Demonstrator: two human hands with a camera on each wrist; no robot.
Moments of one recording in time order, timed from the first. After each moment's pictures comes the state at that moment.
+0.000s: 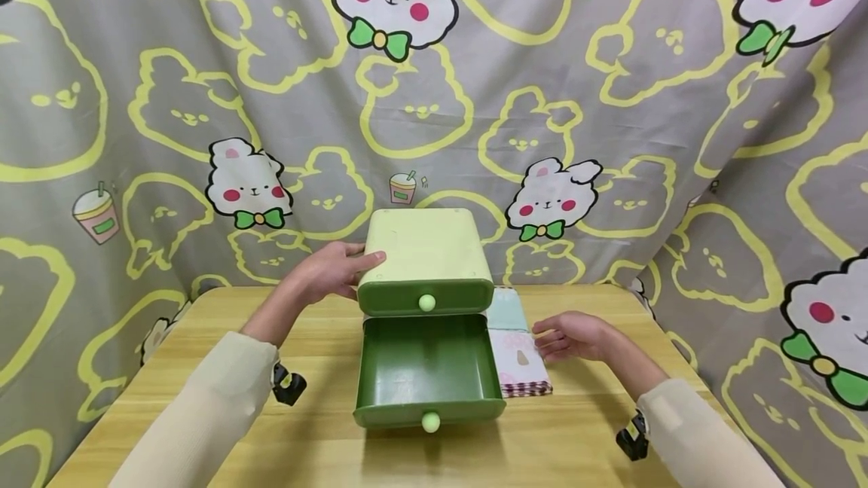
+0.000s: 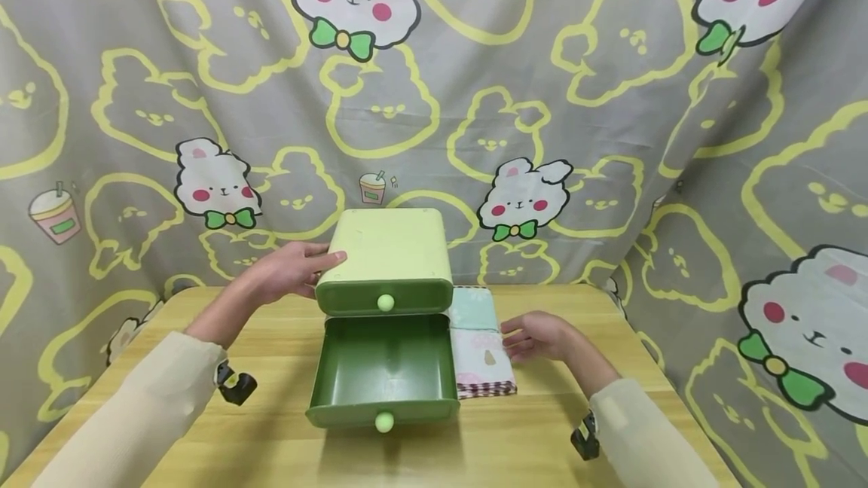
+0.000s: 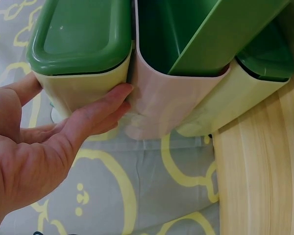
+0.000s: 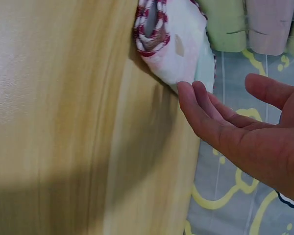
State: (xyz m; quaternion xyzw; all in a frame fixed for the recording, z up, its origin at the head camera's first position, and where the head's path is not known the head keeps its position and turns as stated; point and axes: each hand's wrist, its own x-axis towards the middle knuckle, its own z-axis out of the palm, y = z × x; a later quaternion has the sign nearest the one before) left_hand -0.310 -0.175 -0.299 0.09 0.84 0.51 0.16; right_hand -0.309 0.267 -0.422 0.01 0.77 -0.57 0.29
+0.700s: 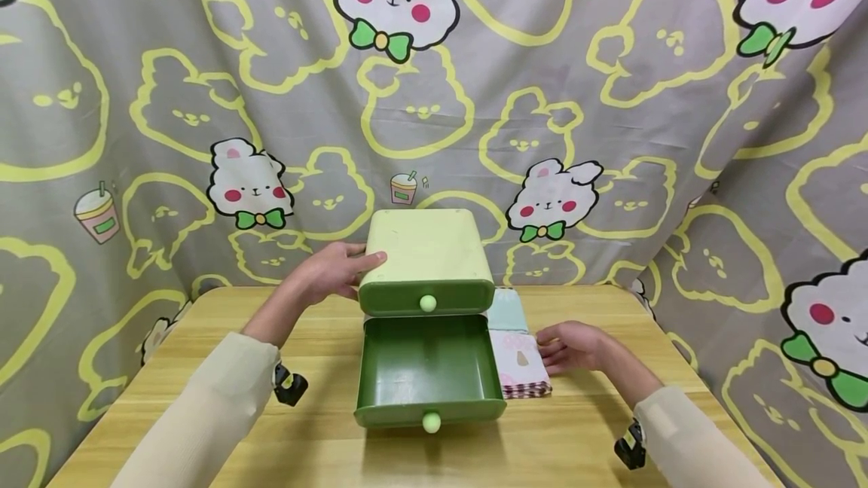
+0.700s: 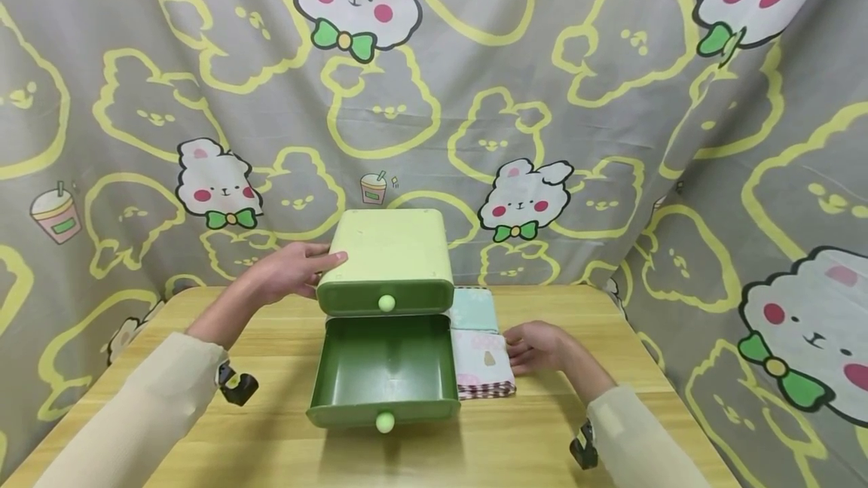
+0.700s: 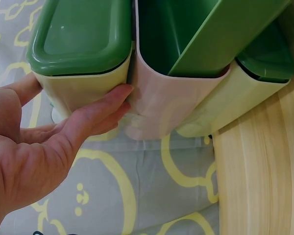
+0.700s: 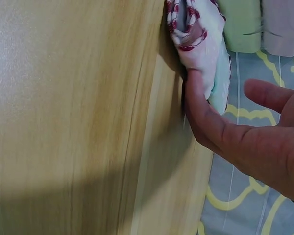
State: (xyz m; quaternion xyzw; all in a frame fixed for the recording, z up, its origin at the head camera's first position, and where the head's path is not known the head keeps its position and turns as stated) left_hand -0.310 -0.176 -0.300 0.09 0.84 0.51 0.16; right_hand -0.305 0.267 -0.439 0.05 0.74 -0.60 0.30
